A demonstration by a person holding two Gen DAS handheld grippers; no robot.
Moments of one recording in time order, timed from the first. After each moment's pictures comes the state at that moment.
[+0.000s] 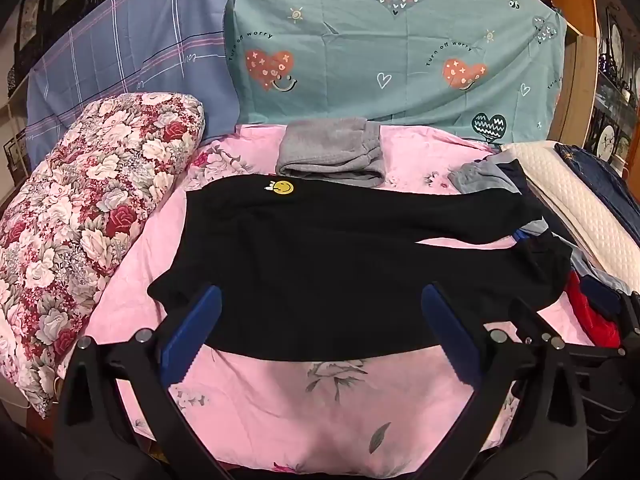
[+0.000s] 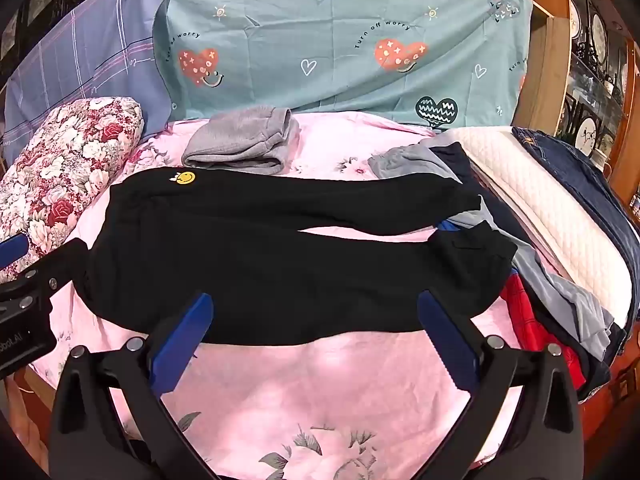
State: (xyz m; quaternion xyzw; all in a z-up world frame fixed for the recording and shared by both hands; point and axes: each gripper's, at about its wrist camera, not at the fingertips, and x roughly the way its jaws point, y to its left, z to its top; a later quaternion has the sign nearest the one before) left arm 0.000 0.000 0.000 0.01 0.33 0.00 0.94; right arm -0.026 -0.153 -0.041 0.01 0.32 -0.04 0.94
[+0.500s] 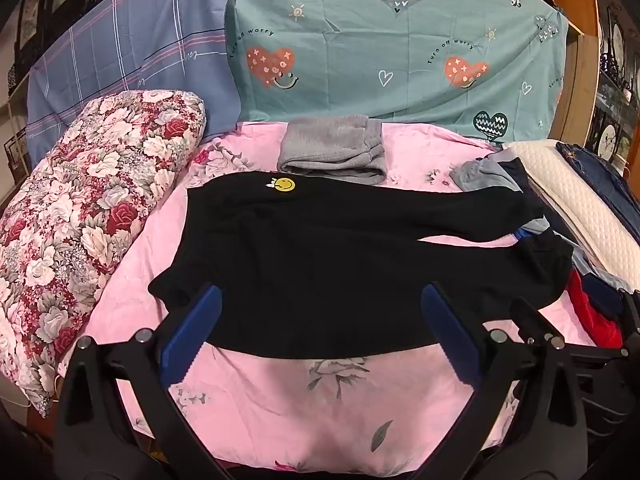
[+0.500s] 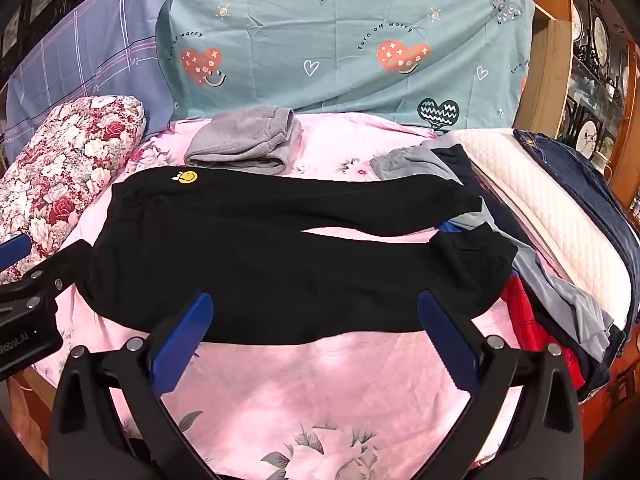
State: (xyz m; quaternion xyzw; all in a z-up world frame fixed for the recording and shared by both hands) left arm -0.001 0.004 -0.003 0.00 0.33 0.00 0.94; right arm -0.026 -0.151 -0.042 0.01 0.32 -0.03 0.95
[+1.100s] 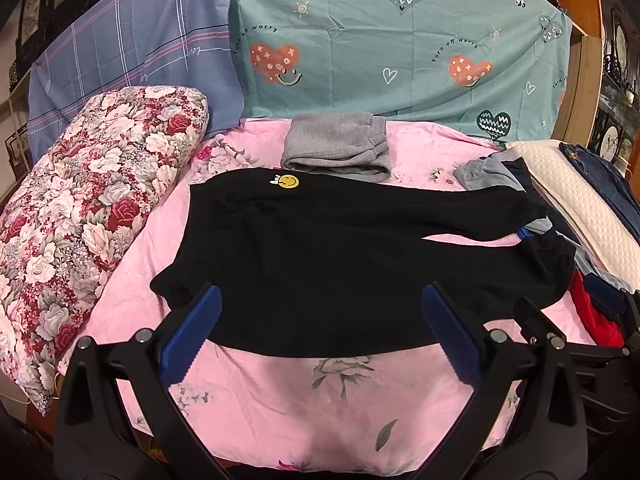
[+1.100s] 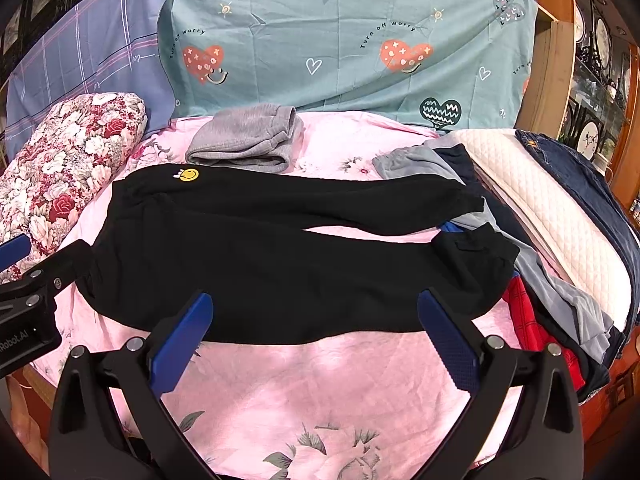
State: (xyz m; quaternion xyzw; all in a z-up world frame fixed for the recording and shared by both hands) left arm 0.001 0.013 -0.010 0.00 0.34 0.00 0.94; right arm -0.024 -0.143 -0.042 0.01 0.33 -0.03 0.94
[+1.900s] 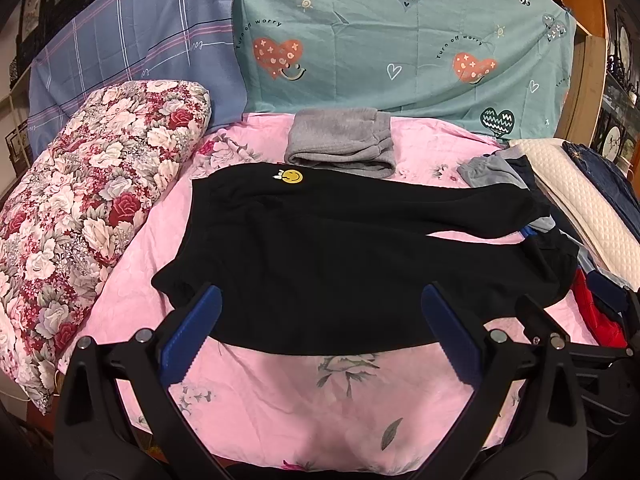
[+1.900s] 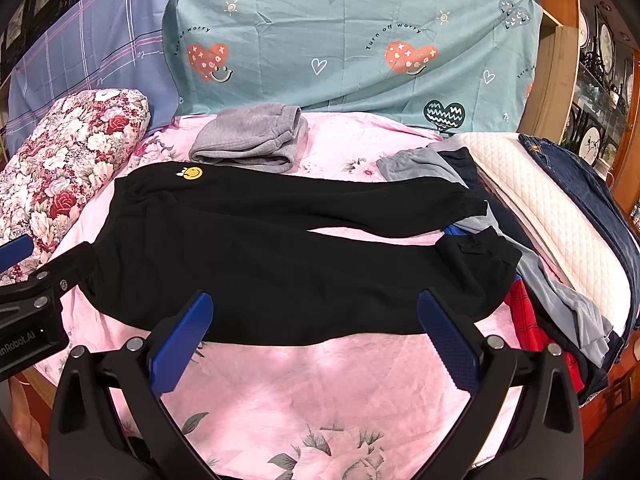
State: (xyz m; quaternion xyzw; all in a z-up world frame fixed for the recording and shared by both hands) left arm 0.003 0.022 -0.016 0.00 0.34 0.00 0.94; right arm -0.023 -0.138 -0.041 0.00 0.33 -0.03 0.94
